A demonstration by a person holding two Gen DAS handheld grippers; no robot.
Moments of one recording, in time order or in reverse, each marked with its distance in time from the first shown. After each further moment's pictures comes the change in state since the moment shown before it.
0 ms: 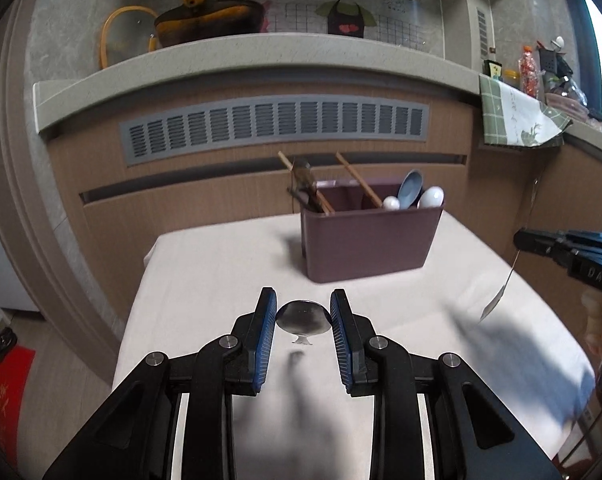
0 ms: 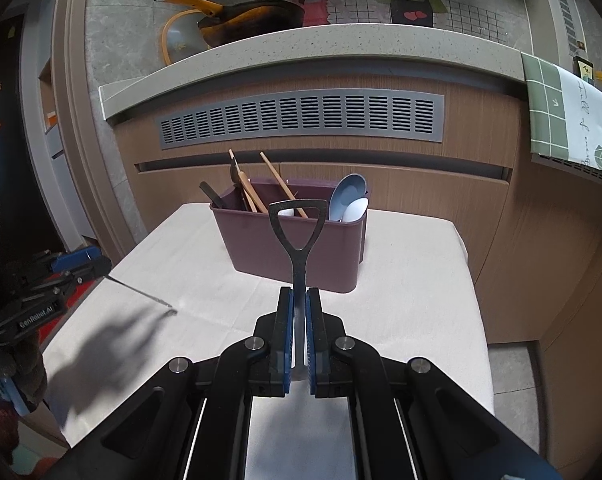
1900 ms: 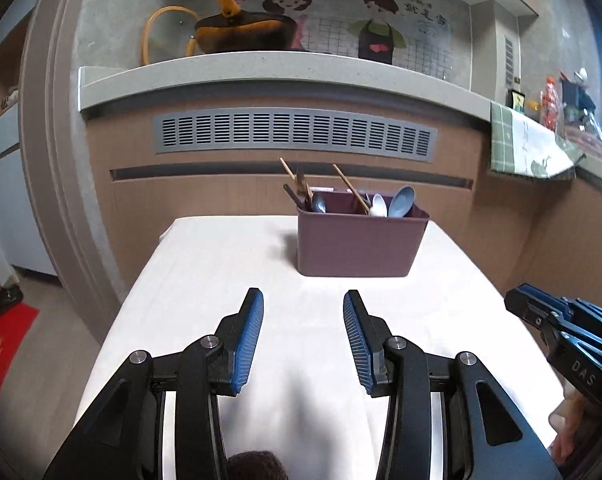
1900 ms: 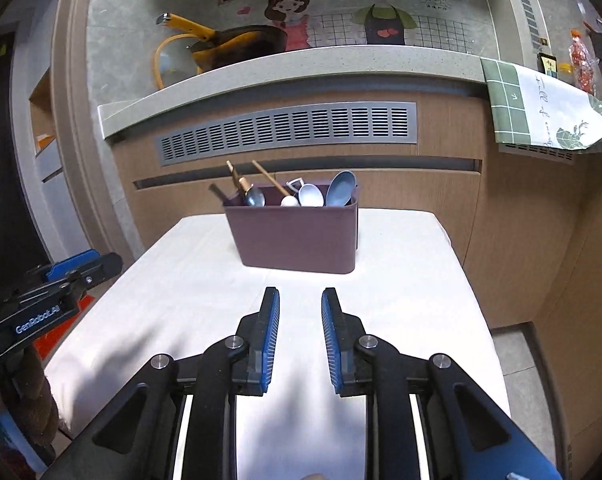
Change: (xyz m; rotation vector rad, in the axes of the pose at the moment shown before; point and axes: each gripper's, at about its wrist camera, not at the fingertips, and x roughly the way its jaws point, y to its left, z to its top) left arm -0.031 -0.046 -0.034 -0.132 -0.044 0.093; right arm -0.050 0.030 -0.049 0.060 -0.082 -0.064
